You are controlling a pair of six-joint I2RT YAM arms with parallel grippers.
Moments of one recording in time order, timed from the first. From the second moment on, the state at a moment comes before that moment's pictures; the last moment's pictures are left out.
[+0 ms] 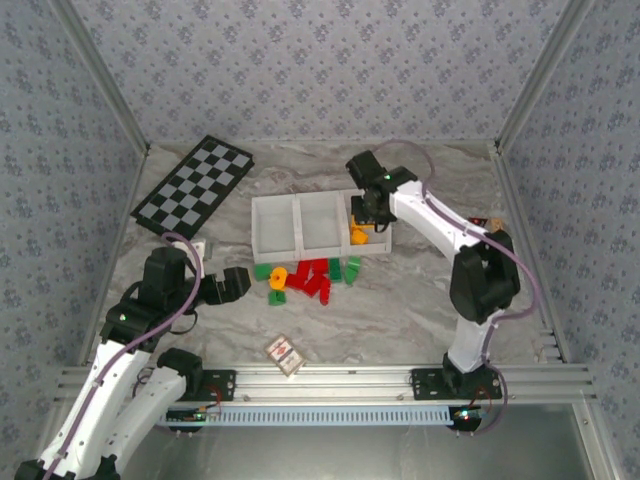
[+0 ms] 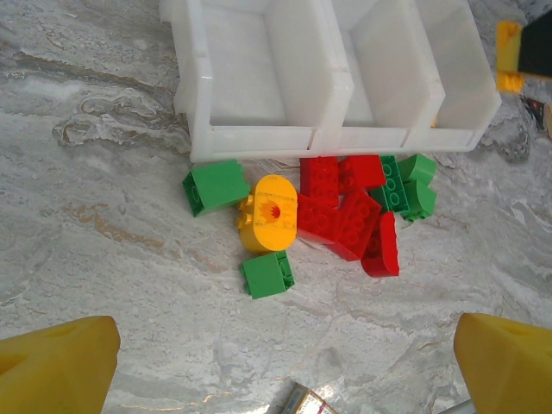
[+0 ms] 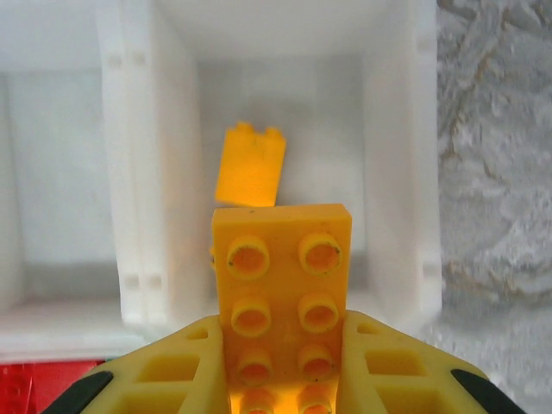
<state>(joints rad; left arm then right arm) -0.35 0.58 0.73 -0.87 0.22 -0.49 0.53 1.85 1.61 -0.95 0.16 0.43</state>
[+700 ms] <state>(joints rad) -0.35 0.58 0.73 -0.87 0.22 -0.49 0.44 2.14 1.88 -1.03 0.13 0.32</state>
